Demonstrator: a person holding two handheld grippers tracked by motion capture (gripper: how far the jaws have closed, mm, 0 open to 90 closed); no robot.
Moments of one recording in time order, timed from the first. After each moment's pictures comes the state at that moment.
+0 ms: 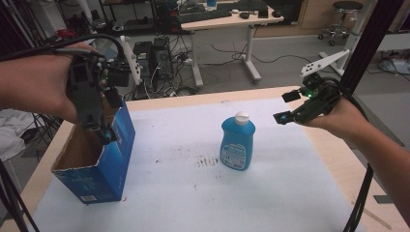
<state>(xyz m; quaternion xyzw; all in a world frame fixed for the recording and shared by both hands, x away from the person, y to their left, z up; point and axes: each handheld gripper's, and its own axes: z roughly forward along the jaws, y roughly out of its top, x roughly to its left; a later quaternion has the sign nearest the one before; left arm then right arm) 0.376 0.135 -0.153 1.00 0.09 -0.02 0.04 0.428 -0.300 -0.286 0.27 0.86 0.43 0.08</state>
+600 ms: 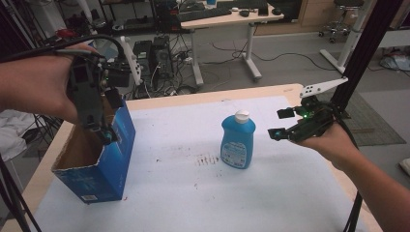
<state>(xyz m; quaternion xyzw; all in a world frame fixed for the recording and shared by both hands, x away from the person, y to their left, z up) 0.376 0.133 -0.155 1.00 0.09 -0.02 0.04 0.409 -0.297 -0.340 0.29 0.81 0.50 0.06</state>
